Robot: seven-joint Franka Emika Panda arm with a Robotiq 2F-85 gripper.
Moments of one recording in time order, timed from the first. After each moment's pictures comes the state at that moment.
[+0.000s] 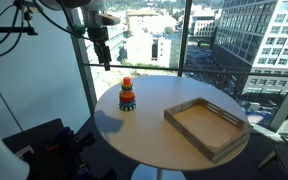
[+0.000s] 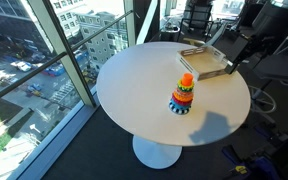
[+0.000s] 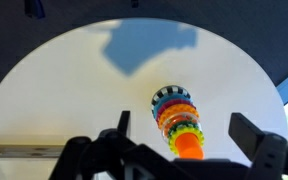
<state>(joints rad) 0.07 -0.35 0.17 -2.54 0.13 2.24 0.30</state>
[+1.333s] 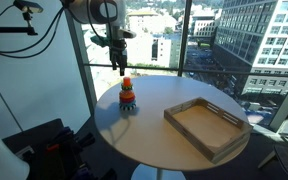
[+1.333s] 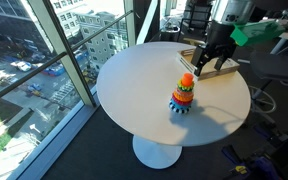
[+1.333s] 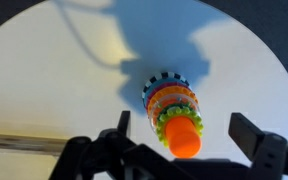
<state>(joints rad) 0.09 0.03 0.17 -2.26 0.04 2.24 0.33</state>
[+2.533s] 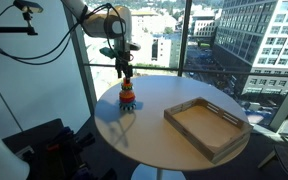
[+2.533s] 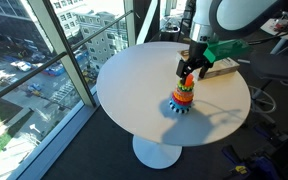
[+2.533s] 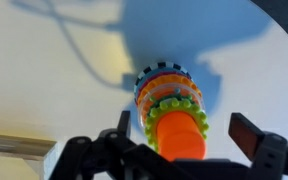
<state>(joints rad) 0.15 0.25 0.12 -2.13 -0.01 2.30 0.36</state>
